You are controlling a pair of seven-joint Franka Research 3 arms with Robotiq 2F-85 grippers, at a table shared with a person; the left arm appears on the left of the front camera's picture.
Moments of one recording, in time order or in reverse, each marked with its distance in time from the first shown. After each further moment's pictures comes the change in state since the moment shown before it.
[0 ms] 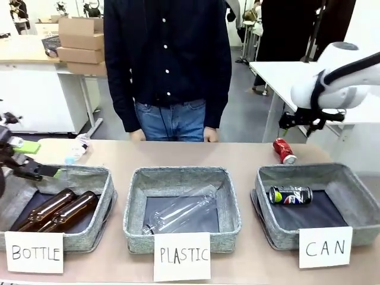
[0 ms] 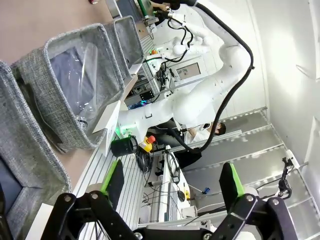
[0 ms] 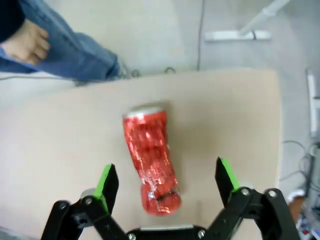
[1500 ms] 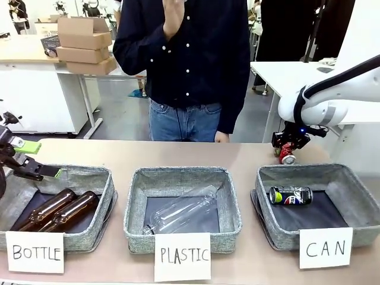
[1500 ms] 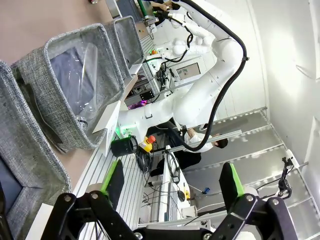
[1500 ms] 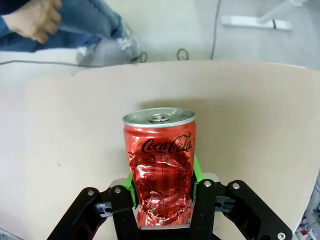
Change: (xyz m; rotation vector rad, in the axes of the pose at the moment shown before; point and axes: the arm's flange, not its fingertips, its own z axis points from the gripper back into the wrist) left arm 0.000 0.000 0.000 0.000 0.000 0.000; right arm -0.010 0.005 -0.063 0.038 0.104 0.047
